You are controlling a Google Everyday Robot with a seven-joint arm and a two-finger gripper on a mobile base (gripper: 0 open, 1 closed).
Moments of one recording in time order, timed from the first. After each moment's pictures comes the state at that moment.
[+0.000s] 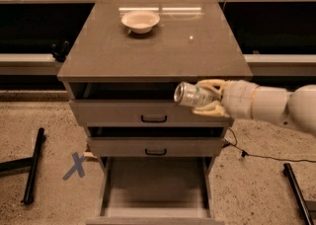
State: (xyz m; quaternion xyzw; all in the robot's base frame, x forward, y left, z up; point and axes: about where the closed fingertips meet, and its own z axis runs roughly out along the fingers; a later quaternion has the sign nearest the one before) arm 0.559 -0.121 0.808 -0.61 0.54 0.05 0.58
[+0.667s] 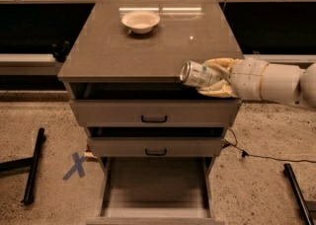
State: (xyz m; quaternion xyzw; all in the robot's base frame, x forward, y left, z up) arm 0.581 -0.137 0.867 -0.59 0.56 0.03 0.58
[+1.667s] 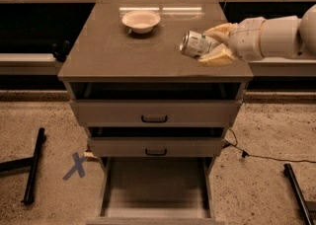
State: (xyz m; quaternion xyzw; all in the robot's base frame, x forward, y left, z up) arm 0.633 -0.137 0.921 -0.59 0.59 0.05 0.54
